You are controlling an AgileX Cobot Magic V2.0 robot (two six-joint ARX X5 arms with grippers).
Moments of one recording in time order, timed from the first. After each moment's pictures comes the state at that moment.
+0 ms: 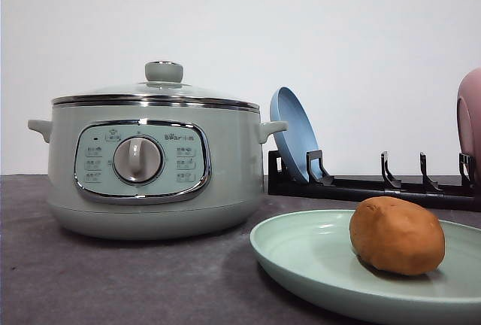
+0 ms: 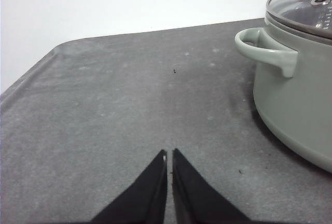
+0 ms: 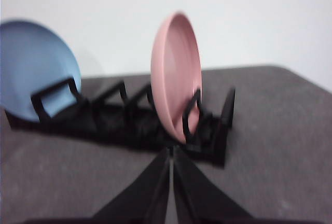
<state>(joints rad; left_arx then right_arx) 0.09 0.01 0.03 -0.18 0.04 0.14 -0.03 0.00 0.02 -0.05 0.05 0.09</state>
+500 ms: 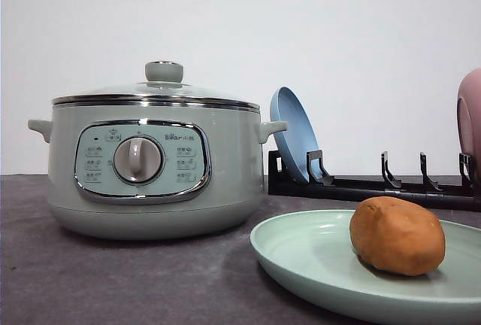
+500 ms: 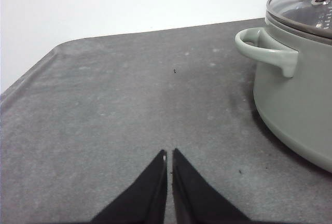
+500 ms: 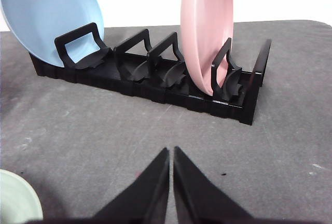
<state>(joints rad) 0.09 0.01 0.03 -0.18 0.04 0.14 -0.03 0.01 0.02 -0.17 -0.05 0.07</state>
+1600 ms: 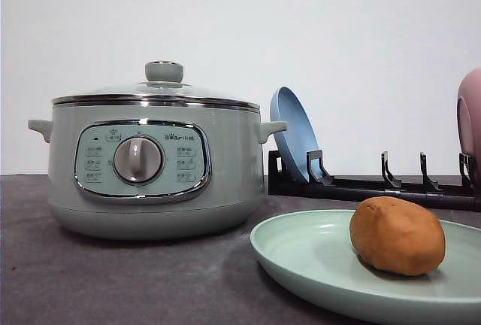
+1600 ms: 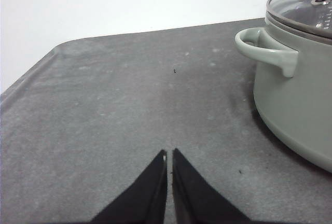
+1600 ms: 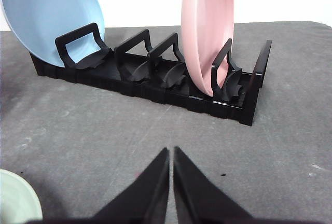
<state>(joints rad) 0.09 0.01 0.03 -0.18 0.04 0.14 -0.03 0.01 0.02 -0.16 -0.05 0.07</state>
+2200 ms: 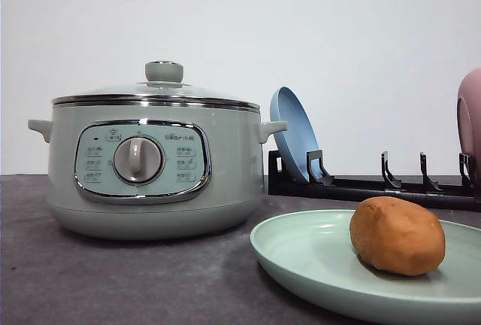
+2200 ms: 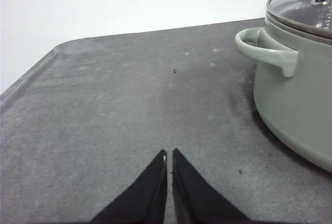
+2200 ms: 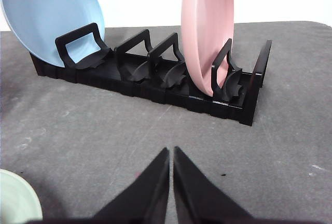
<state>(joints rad) 0.09 0.01 0.03 -0.18 0.04 0.14 -0.03 0.01 0.02 -0.16 -0.05 0.07</state>
